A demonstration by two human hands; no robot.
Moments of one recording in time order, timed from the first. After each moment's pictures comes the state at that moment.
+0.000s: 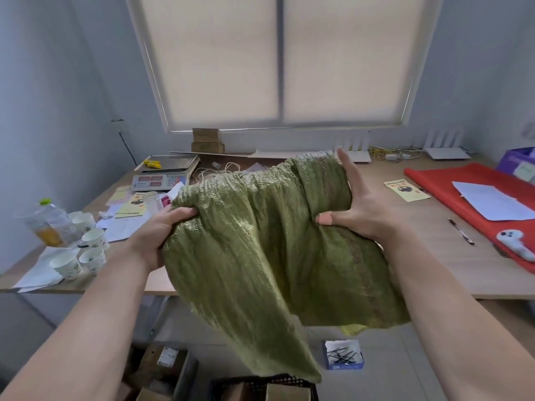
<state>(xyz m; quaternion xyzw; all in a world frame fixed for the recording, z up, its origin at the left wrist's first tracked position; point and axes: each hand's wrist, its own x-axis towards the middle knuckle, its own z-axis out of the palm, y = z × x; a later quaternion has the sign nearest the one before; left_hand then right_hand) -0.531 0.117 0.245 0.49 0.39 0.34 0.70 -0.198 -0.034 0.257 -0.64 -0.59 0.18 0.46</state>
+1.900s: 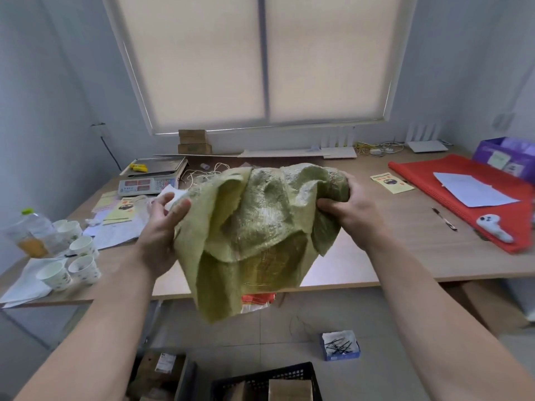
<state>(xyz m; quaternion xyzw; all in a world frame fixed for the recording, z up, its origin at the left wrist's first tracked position) -0.540 0.122 0.231 0.52 0.35 0.41 0.66 -0.223 -0.030 0.229 -0.59 -0.42 0.25 0.64</state>
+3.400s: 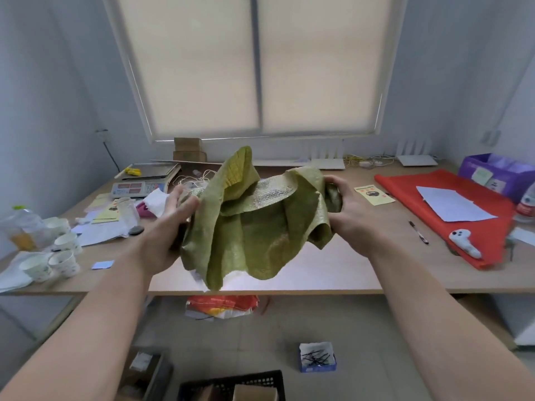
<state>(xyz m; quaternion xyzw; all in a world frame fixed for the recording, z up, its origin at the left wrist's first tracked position) -0.425 -0.009 0.270 0.61 0.35 0.33 0.64 -0.123 -0.120 0.244 -0.60 -0.50 0.23 0.58</state>
